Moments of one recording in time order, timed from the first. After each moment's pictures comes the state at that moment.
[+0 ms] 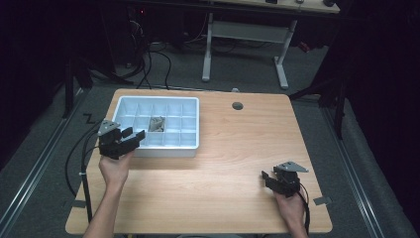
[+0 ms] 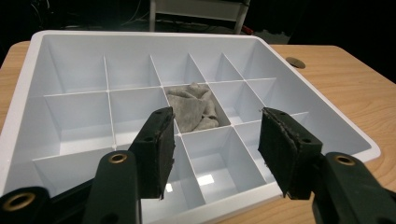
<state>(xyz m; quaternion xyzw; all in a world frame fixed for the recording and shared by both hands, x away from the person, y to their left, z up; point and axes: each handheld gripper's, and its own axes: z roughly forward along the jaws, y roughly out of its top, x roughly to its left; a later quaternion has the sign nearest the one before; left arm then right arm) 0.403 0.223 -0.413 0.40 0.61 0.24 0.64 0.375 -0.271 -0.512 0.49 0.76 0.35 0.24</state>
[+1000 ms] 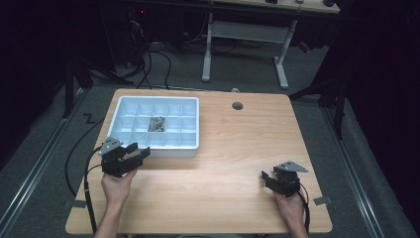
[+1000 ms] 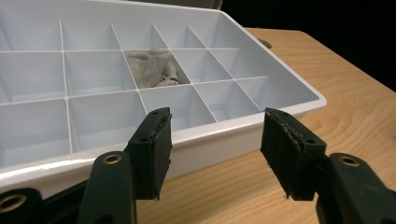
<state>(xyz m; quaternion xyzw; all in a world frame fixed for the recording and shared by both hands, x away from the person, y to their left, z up) 0.361 0.209 -0.436 0.42 0.60 0.20 0.66 0.375 -0.271 -0.512 0.49 0.76 0.35 0.24</state>
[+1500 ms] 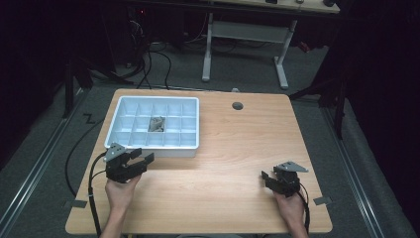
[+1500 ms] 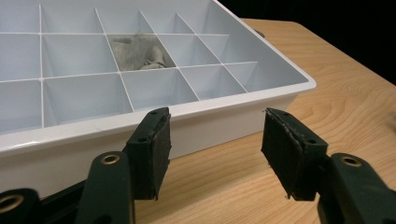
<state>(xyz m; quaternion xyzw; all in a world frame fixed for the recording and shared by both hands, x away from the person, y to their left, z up) 0.351 0.197 -0.447 0.43 0.59 0.19 0.66 0.375 -0.271 -0.512 0.49 0.76 0.35 0.24</state>
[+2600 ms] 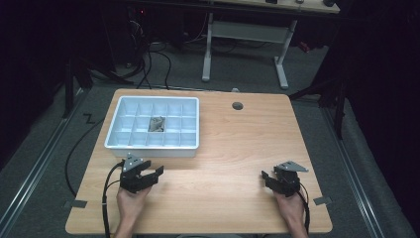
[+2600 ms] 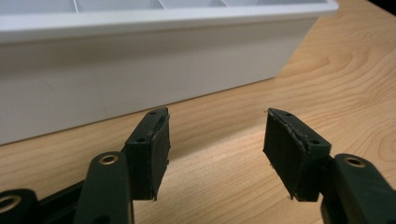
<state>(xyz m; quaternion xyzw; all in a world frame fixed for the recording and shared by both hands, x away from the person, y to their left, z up) 0.348 0.169 -0.494 0.47 0.61 0.20 0.61 0.376 -0.271 -0.512 0.50 0.76 0.35 0.24</state>
